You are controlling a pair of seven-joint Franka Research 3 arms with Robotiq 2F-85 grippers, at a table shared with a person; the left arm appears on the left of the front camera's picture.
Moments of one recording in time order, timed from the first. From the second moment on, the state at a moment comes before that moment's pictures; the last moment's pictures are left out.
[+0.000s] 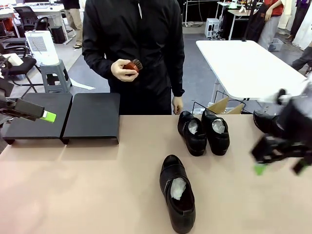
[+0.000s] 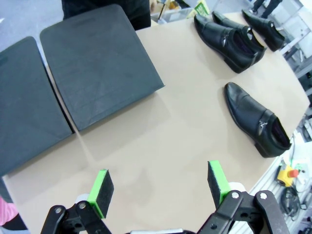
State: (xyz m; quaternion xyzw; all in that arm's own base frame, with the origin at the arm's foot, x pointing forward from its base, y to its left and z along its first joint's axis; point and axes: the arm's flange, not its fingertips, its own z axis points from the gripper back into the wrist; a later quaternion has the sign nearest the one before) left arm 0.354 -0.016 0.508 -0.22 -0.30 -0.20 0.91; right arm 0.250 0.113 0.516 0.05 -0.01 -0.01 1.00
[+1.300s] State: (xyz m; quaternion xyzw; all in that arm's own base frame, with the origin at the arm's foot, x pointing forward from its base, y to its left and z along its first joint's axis) left arm 0.327 -0.121 0.525 -0.17 -0.28 -0.17 0.93; right arm 0.258 0.030 0.521 0.06 0.00 -0.04 1.00
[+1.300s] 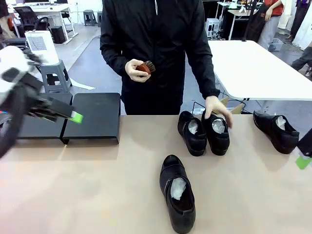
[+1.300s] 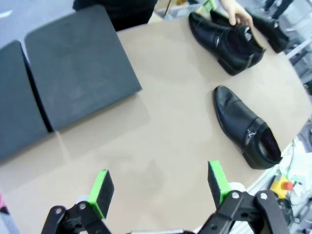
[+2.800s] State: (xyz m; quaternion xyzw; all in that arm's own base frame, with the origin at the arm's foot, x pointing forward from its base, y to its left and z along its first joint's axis) left arm 0.210 -0.342 0.447 -0.09 -0.14 -0.07 0.98; right arm 0.258 0.031 0.521 0.06 0.00 -0.04 1.00
